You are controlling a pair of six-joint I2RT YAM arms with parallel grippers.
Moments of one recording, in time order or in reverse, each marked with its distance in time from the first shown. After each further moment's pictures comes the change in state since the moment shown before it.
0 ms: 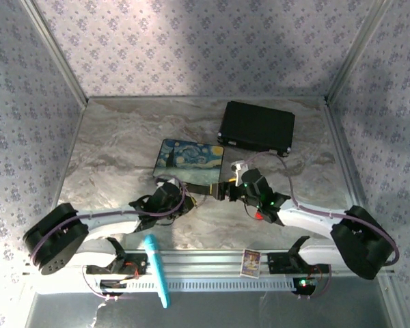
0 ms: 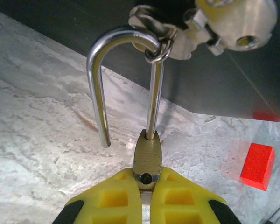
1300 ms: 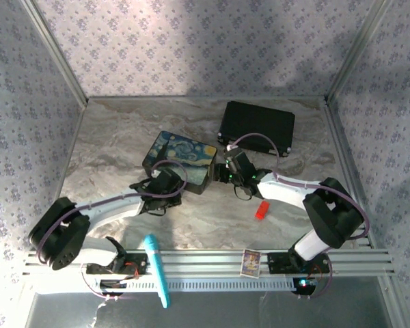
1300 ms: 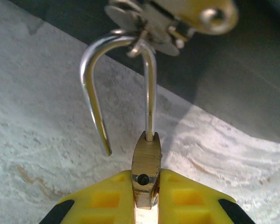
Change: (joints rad) left arm 0.121 0.087 0.239 -0.489 -0.151 0.334; right arm -0.057 0.314 0.327 -0.237 0.071 0.042
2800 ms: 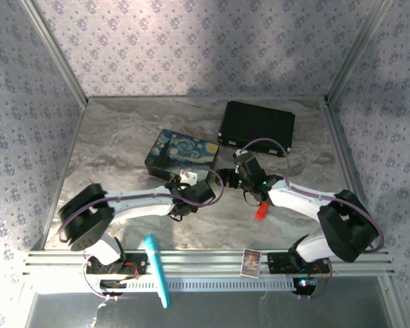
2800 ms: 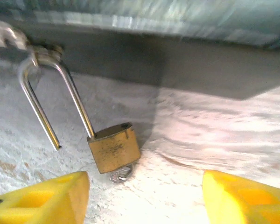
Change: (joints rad) left arm -0.312 0.175 0.274 -0.274 -0.395 0.070; right arm -0.029 -0.164 -0.116 -0.028 -0.022 -0.029
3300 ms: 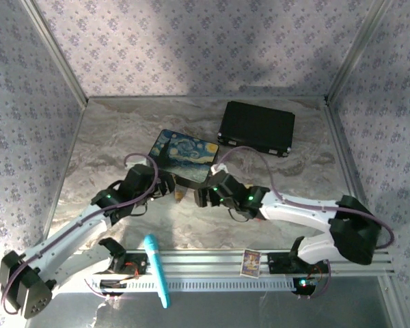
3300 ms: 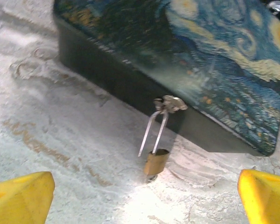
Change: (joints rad) left arm 0.435 -0.658 -0.275 0.060 0.357 -0.024; right arm 0.380 0.006 0.124 -0.160 0.188 0.050
